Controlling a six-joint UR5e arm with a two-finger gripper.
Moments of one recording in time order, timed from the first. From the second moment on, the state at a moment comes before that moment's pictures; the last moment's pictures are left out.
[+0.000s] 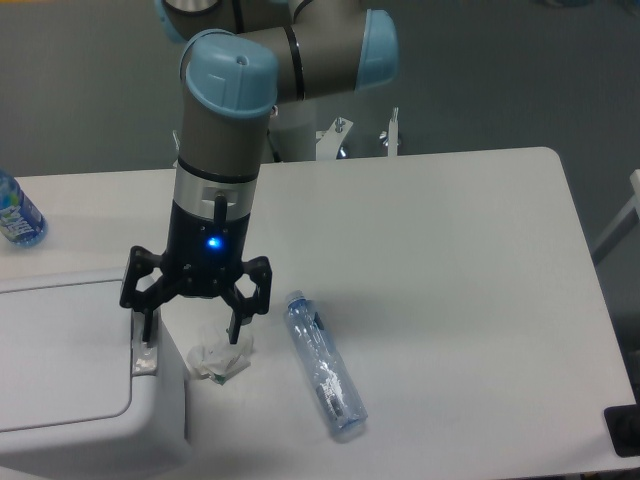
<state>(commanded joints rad) 2.22 -1.85 -1.48 -0.87 1.22 -0.01</state>
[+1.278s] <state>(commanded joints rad) 2.32 -1.79 -1.38 -0.87 1.34 0.23</state>
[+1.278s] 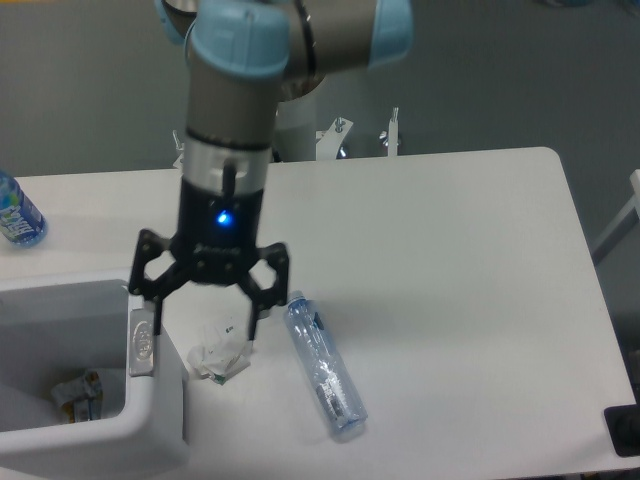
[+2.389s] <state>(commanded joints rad) 2.63 -1.73 -1.47 -0.99 1.62 1.02</state>
